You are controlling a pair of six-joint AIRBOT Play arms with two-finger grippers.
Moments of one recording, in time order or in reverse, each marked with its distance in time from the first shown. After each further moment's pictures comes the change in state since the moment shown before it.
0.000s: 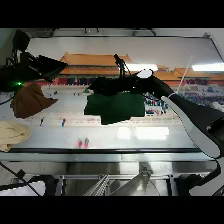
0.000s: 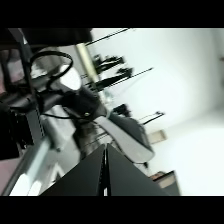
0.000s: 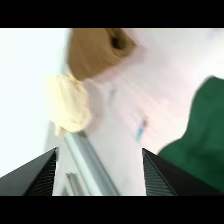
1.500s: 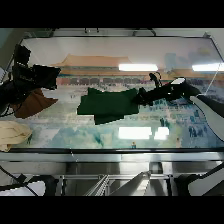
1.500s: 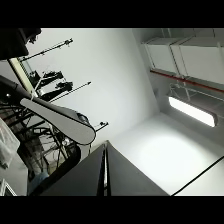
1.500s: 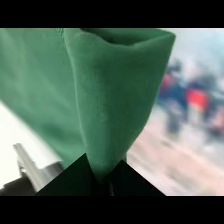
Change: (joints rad) left arm 0.008 0.009 -0.159 -0.159 -0.130 0.079; right arm -0.394 -0.006 -0.227 -0.303 0.260 0.071
